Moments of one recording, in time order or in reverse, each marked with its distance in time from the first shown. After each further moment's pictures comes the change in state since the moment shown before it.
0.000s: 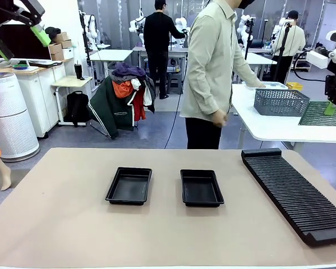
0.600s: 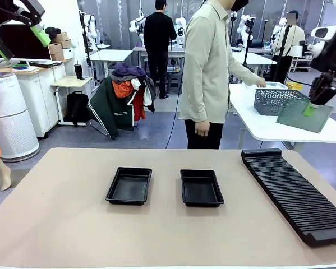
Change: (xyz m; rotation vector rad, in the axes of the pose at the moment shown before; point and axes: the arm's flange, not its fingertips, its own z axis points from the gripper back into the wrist) left arm 0.000 0.000 0.000 0.000 0.000 0.000; right arm 0.058 0.009 -0.003 0.170 -0.125 -0.386
